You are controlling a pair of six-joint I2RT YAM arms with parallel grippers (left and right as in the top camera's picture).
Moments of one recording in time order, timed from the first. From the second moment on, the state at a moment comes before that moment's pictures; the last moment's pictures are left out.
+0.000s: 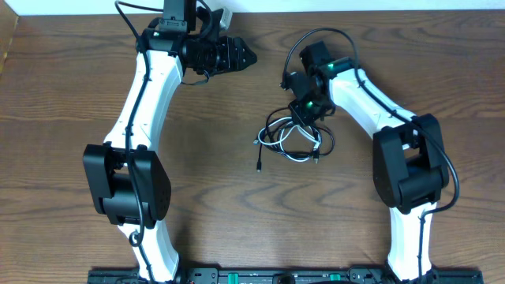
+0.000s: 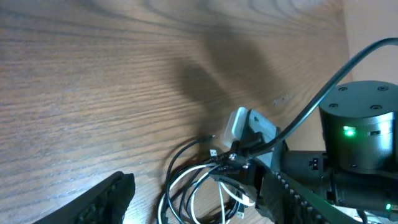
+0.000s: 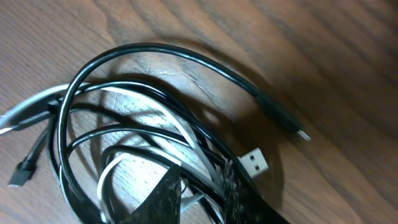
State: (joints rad) left arm -0.13 2.00 1.82 -0.83 0.65 -0.20; right arm 0.38 2.19 1.67 -0.89 -0.27 -0.22
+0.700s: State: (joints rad) left arm -0.13 2.00 1.82 -0.84 0.64 -0.19; right arm 0.42 2.26 1.71 -0.87 -0.28 -0.26
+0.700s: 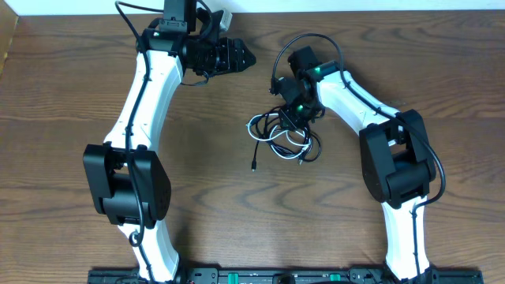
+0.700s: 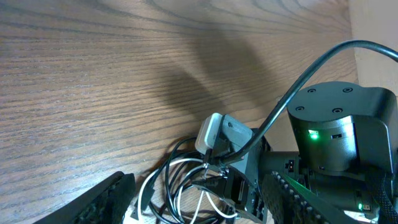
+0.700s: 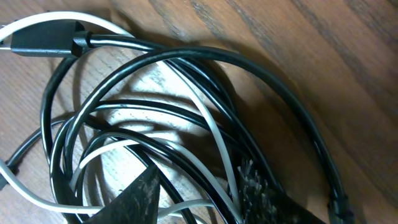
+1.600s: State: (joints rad) left arm -0.13 2.00 1.82 -0.87 0.61 -0.17; right arm 0.34 2.08 1.63 -0.95 -0.37 -0.13
